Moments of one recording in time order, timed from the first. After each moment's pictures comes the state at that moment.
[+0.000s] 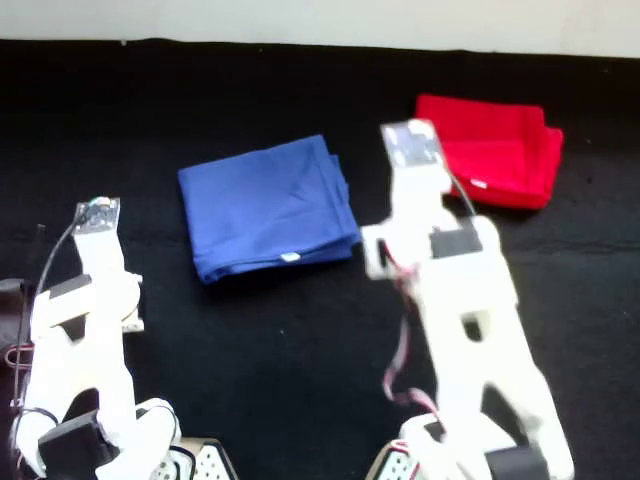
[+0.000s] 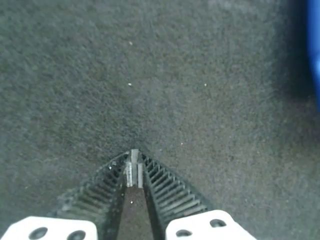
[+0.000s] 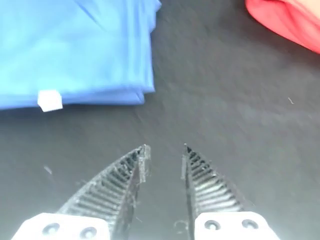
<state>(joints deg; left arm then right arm) -31.3 -21.2 62.4 37.8 -17.4 -19.1 -21.7 25.0 68.9 -1.4</state>
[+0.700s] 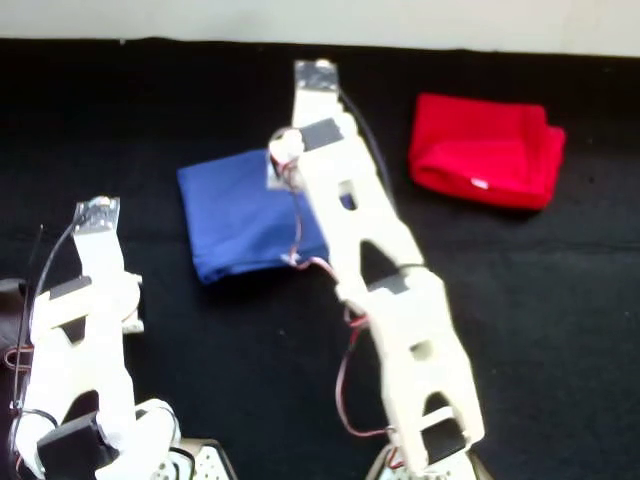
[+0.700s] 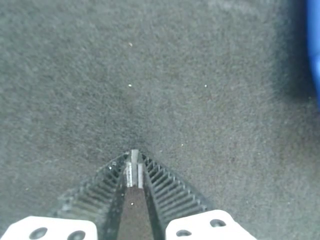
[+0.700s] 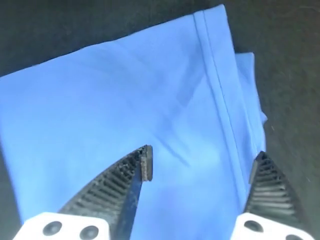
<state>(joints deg) -31.3 -21.2 62.6 37.3 -17.4 -29.9 50.9 -53.8 77.7 -22.5</state>
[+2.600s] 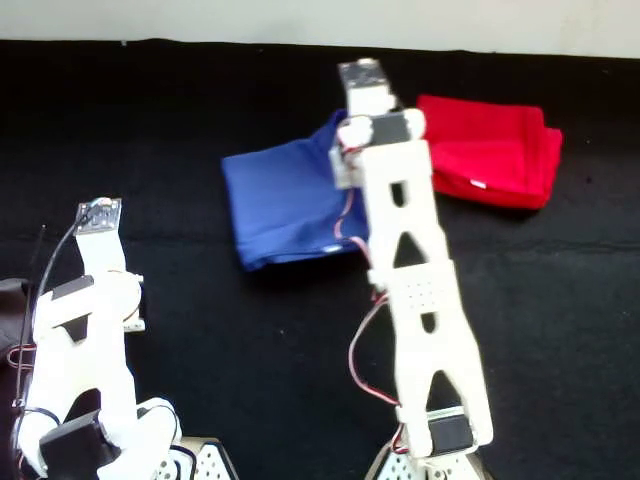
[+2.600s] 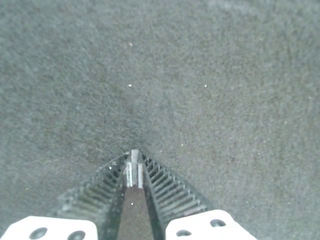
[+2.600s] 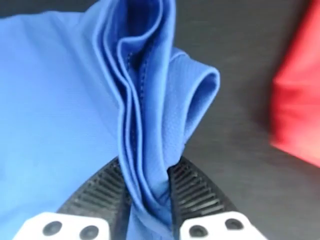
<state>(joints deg) -31.3 -21.2 62.6 37.3 -17.4 -14.2 69.7 -94.0 100.3 2.6</state>
